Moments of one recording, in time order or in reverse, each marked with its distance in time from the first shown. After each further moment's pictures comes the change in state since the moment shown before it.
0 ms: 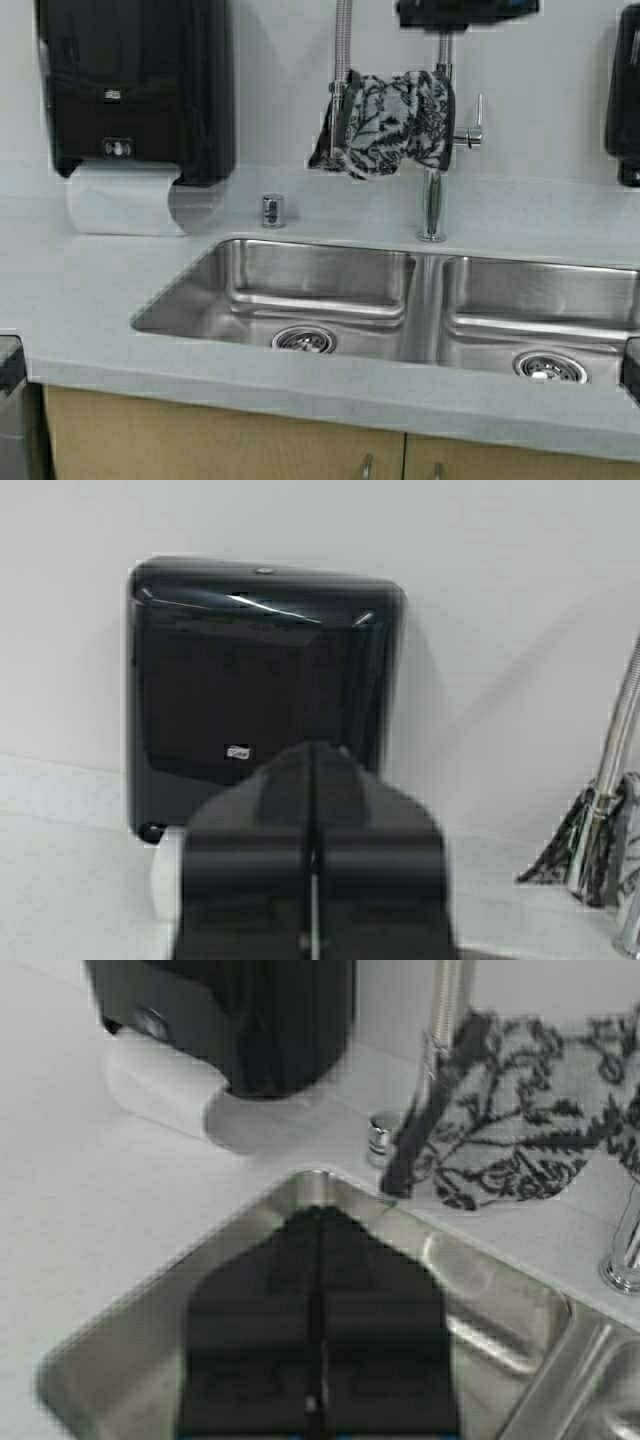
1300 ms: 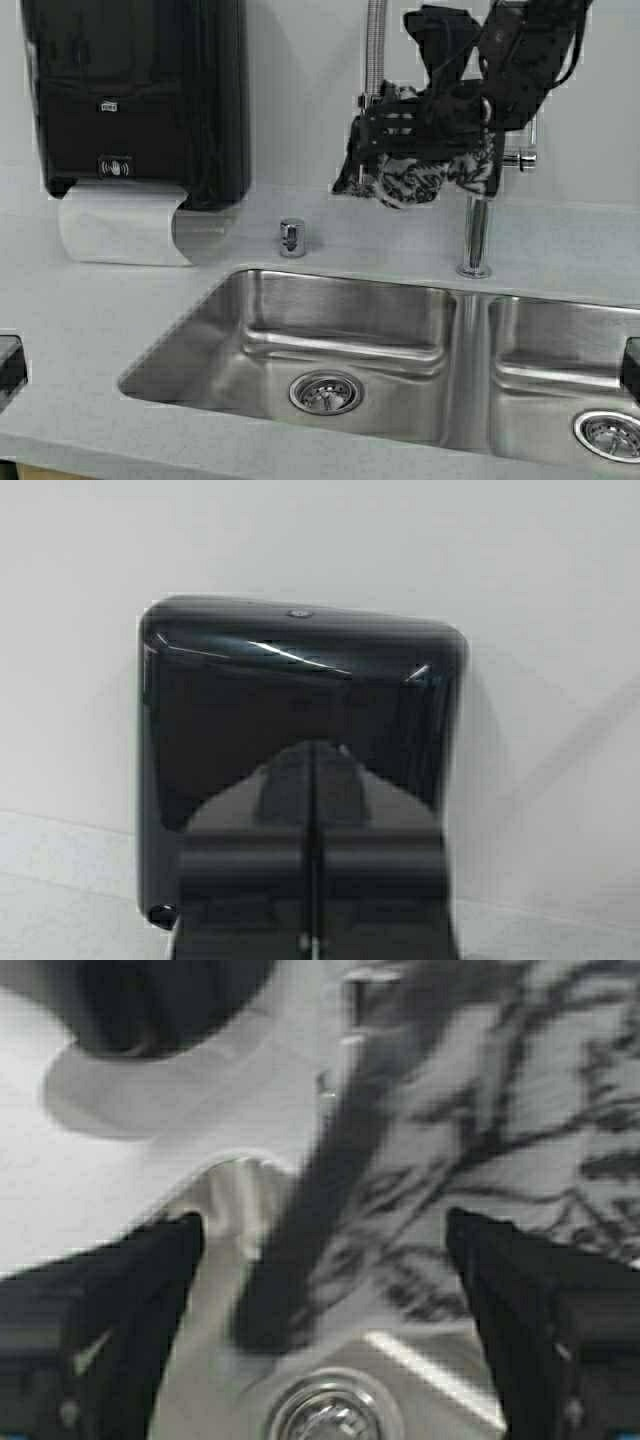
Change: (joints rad) left arm 0.000 -0.071 0.020 0.000 0.020 0.002; right arm -0.040 0.514 -0.193 0.055 -0.190 0.002
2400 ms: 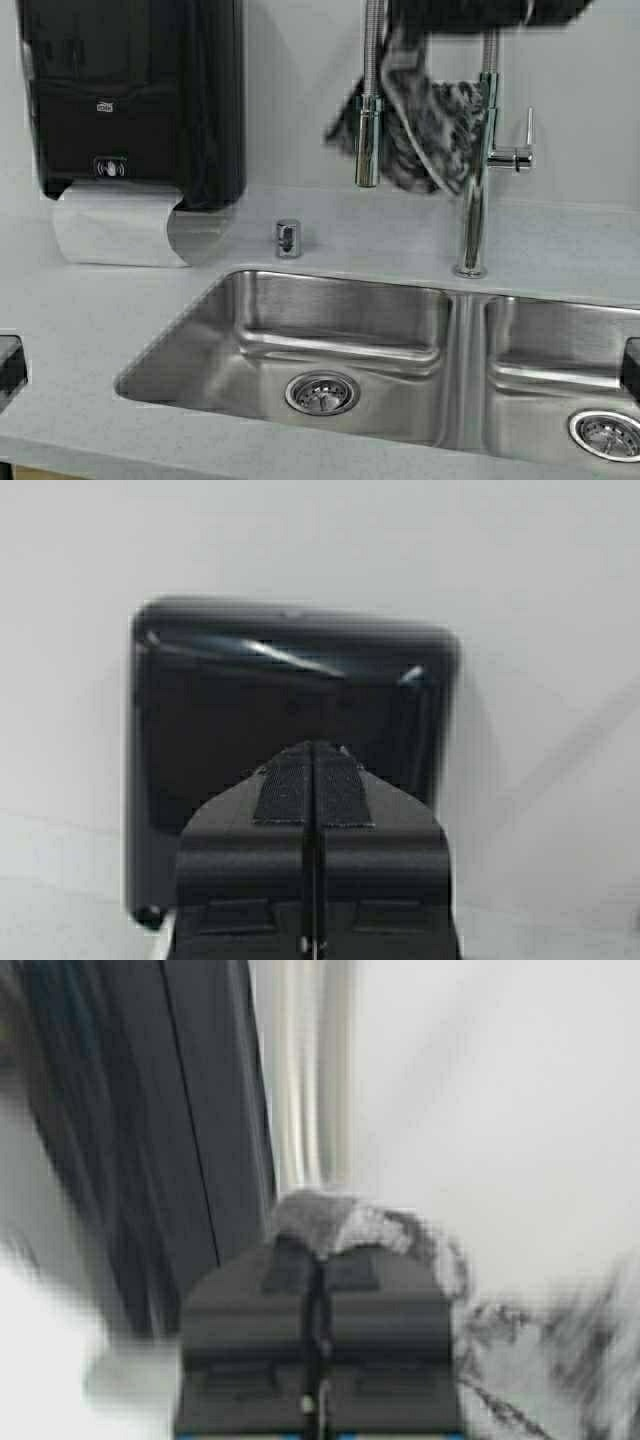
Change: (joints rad) left arm 0.000 -0.023 0.008 -0.008 0.011 -0.005; right arm -0.011 -0.431 0.060 -0.017 -0.005 -0.006
